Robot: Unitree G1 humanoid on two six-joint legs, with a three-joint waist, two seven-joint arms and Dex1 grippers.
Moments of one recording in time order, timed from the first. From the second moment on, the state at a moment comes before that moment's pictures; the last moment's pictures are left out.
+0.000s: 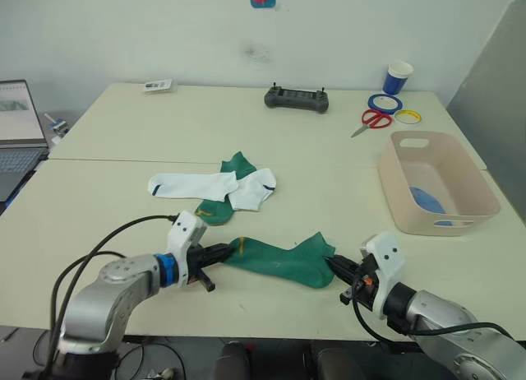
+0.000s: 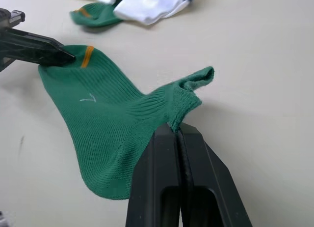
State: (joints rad) left arm 0.00 0.57 0.17 -0.44 -0.45 0.88 -0.79; right arm 0.15 -0.46 0.08 -0.89 0.59 0.94 0.22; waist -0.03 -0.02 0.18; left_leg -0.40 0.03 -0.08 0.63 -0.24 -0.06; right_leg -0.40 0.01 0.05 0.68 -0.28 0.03
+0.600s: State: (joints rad) left arm 0.21 0.54 0.20 -0.54 -0.47 0.81 -0.65; right arm 0.20 -0.50 0.19 -0.82 0.45 0.89 0.24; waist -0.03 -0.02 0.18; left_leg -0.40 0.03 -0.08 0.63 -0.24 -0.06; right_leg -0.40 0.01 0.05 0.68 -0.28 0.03
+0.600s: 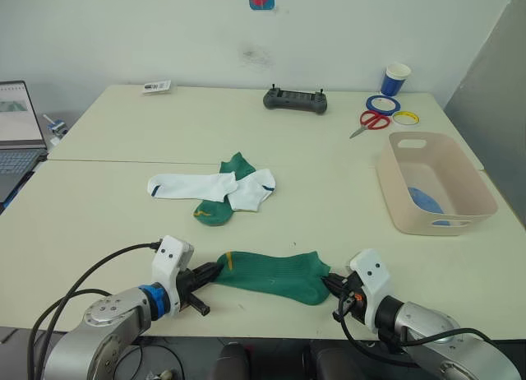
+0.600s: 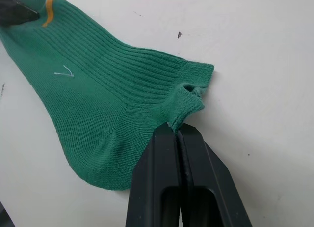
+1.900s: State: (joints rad) left arm 0.25 0.66 0.21 -0.62 -0.58 0.93 -0.61; right arm 0.21 -0.41 0.17 -0.82 0.46 0.98 0.24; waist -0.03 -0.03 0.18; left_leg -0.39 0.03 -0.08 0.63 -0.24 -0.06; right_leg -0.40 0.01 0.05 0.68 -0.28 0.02
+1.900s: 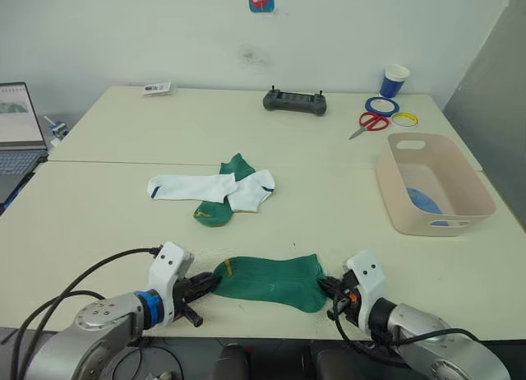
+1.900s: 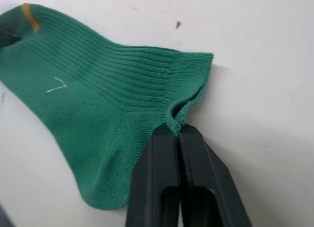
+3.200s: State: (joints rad) left arm 0.25 0.64 0.46 -0.51 -0.71 0.88 -0.57; right arm -0.22 -0.57 0.08 -0.89 0.59 1.08 0.39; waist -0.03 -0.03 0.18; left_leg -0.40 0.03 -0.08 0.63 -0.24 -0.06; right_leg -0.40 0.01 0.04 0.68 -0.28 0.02
